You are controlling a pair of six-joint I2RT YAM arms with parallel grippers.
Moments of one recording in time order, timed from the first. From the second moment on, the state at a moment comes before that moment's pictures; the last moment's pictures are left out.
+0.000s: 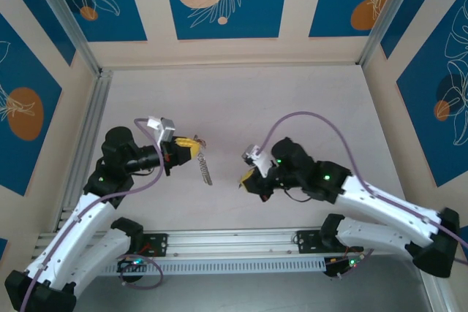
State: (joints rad) left arm -0.38 0.73 0.68 -0.08 0.89 -0.23; right arm 0.95 0.89 0.81 -0.55 -0.33 0.15
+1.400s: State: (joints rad) left arm -0.47 0.91 0.83 0.11 1.17 -0.31; right arm 0.88 1.08 1.18 -0.38 -0.56 -0.03
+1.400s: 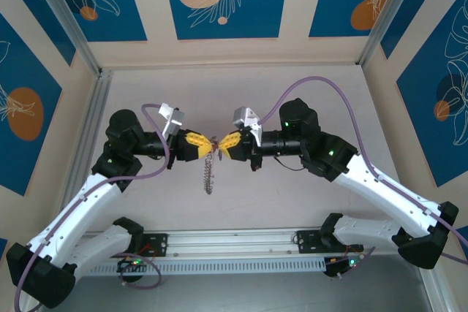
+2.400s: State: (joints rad) left arm -0.47 0.91 0.83 0.11 1.17 -0.31; right arm 0.92 1.06 1.18 -0.39 -0.42 -0.03
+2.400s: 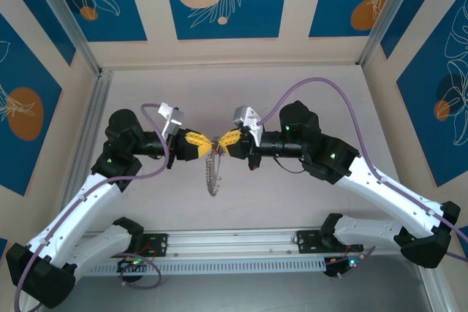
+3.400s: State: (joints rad) left arm -0.47 0.91 0.85 0.11 1.17 -0.29; right arm 0.96 1.05 1.18 -0.40 -0.39 -0.01
